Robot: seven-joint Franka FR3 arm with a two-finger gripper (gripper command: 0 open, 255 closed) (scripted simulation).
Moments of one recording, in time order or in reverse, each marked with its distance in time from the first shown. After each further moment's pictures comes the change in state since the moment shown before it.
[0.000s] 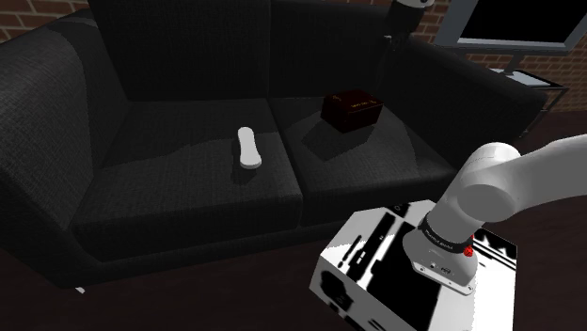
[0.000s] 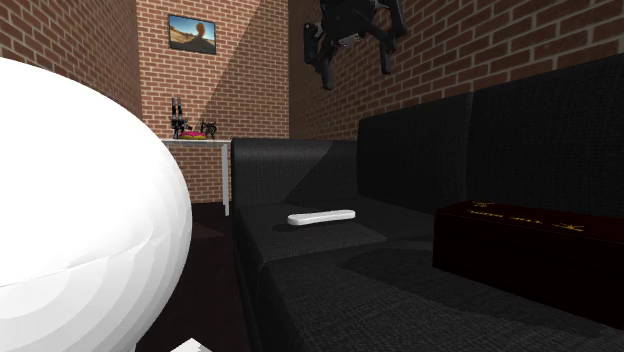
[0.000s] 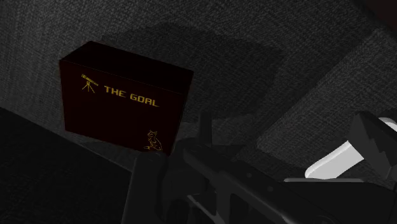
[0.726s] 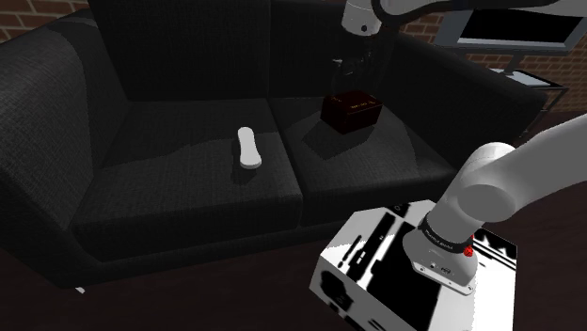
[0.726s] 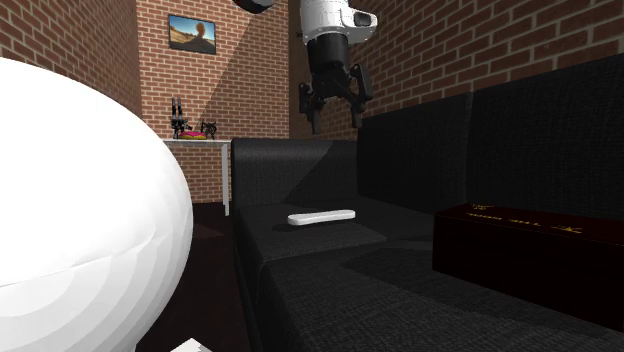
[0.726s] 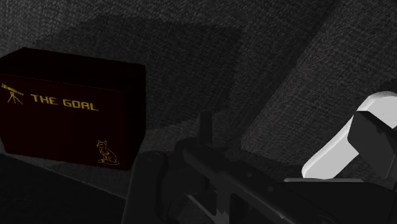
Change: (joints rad) arm 0.005 0.221 0.124 0.003 0.072 0.173 0.254
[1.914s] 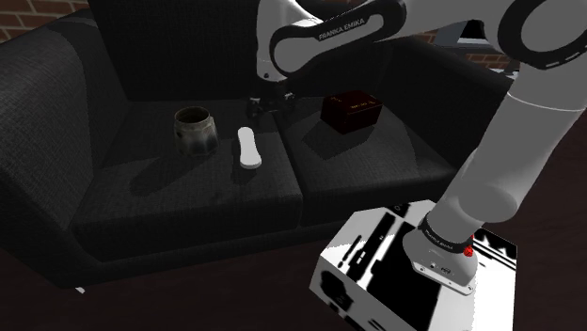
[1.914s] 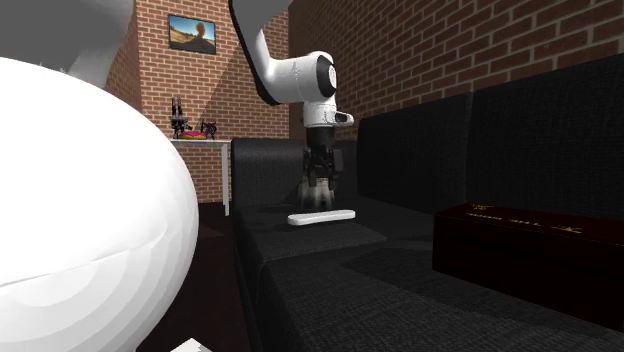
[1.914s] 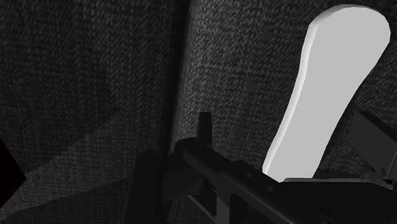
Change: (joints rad) arm 0.030 0.635 0.156 0.330 -0.029 0.234 0.494
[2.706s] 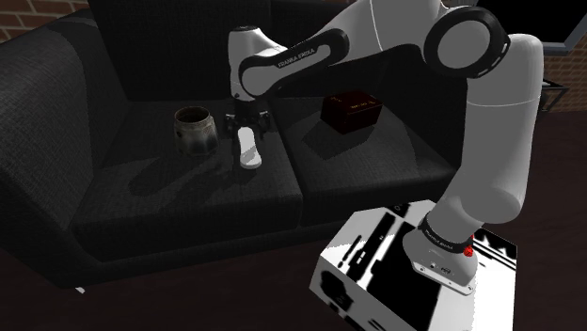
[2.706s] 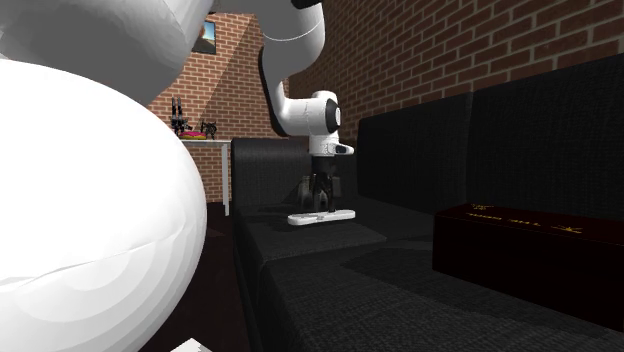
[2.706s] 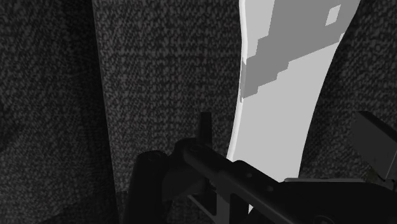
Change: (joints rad) arm 0.053 0.322 -0.014 0.257 -0.048 0.041 0.159
